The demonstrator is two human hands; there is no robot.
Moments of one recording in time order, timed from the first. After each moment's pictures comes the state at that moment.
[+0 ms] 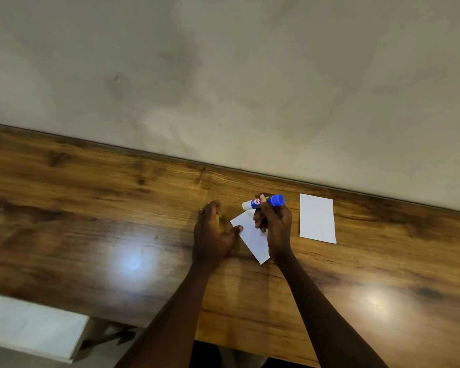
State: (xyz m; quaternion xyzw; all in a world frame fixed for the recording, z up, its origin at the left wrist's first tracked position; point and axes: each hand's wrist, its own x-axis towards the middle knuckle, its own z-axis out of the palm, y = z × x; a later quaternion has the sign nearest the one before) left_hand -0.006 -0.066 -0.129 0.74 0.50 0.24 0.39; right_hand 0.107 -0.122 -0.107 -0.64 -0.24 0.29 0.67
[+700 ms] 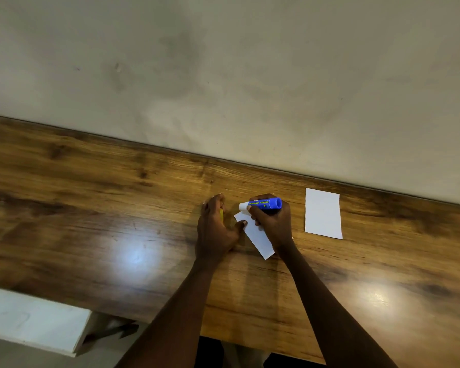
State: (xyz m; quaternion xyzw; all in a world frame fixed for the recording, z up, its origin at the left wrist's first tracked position) left_hand -0.008 -0.064 -0.131 0.75 0.47 0.27 0.38; right_hand 0.106 -0.118 -0.113 -0.70 -0.29 0.30 0.58
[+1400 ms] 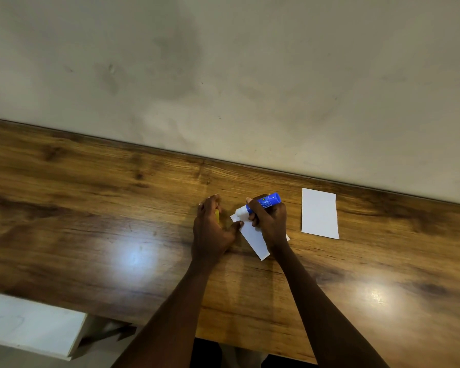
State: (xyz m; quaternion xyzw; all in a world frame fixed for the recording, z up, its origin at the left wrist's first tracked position) left_hand -0.007 -0.065 -0.126 0.75 0.47 0.28 0.37; right_hand 0.104 -0.114 -0.116 -0.68 -0.26 0.30 0.62
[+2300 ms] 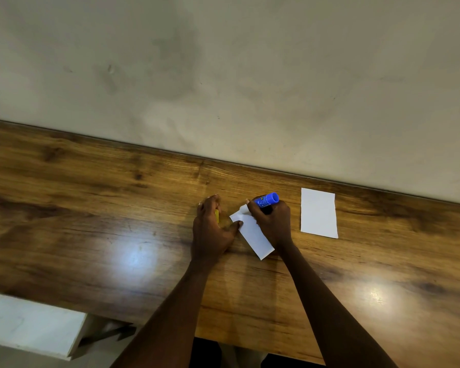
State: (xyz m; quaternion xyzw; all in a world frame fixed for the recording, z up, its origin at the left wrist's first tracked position) left_hand -0.006 -0.065 -0.129 0.75 0.48 0.27 0.37; right_hand 0.115 -0.115 -0.116 -0.79 -0.35 0.18 0.48
